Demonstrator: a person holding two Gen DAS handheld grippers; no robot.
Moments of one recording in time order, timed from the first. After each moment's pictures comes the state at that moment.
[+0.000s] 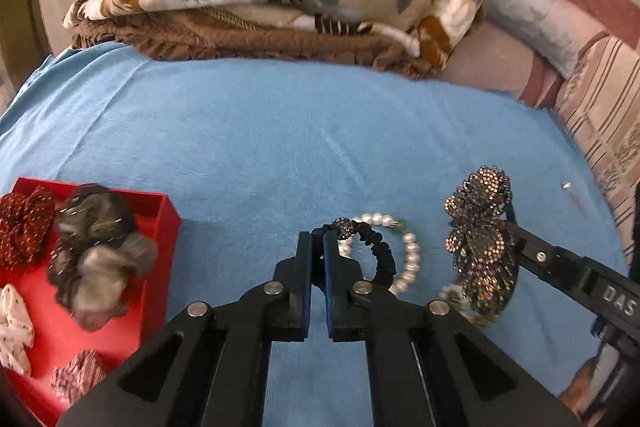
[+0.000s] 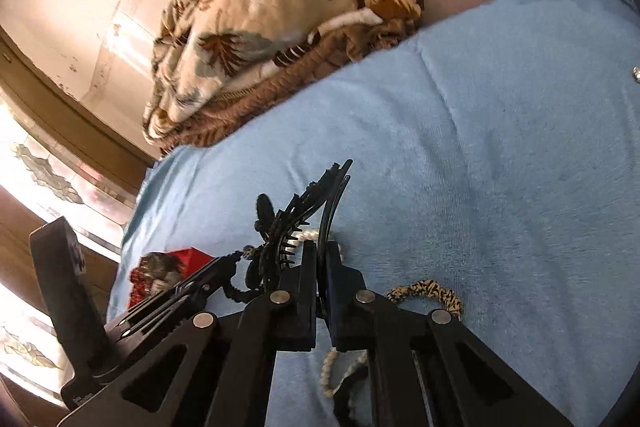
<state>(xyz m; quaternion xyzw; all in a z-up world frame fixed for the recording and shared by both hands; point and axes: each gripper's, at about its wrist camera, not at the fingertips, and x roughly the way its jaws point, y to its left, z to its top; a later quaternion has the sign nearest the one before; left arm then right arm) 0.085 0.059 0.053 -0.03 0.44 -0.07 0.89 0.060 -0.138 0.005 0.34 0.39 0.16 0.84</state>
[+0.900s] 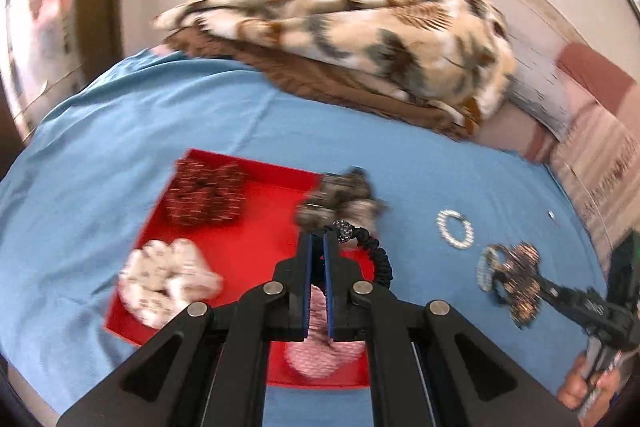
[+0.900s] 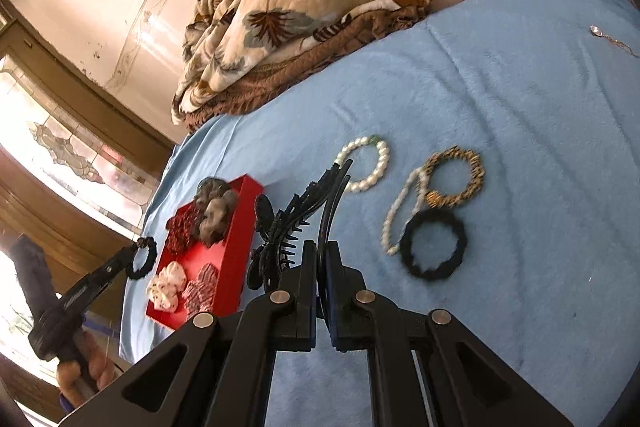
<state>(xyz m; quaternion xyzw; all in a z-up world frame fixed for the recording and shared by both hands) -0.039 0.256 0.120 -0.09 0.37 -0.03 0.92 -0.049 -0.085 0.026 0.33 0.39 0.18 0.84</state>
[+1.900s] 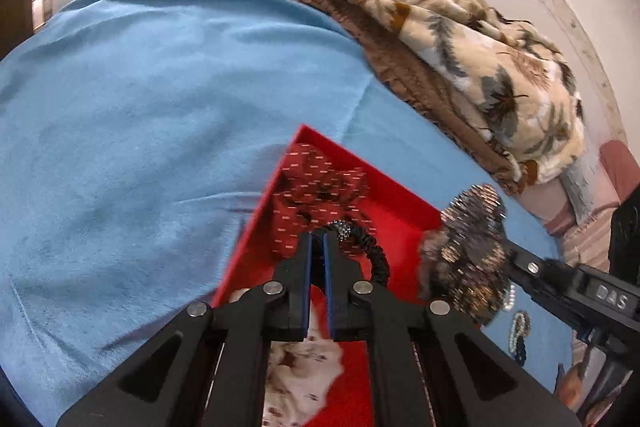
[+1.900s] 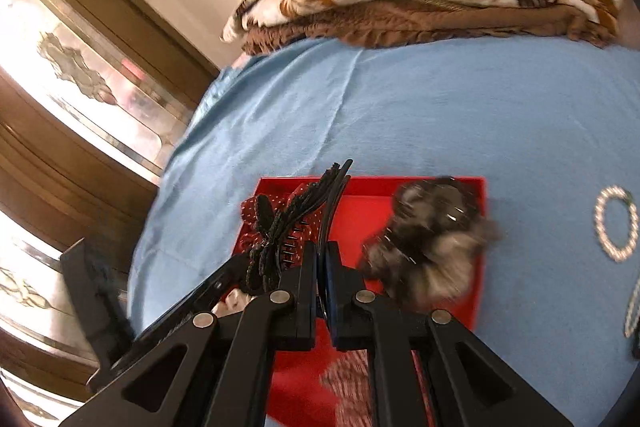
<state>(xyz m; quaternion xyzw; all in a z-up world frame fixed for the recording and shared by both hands) 0.031 0.384 0.051 -0.24 0.42 0.01 0.88 0.084 0.170 0.084 0.21 0.47 0.26 0.82</state>
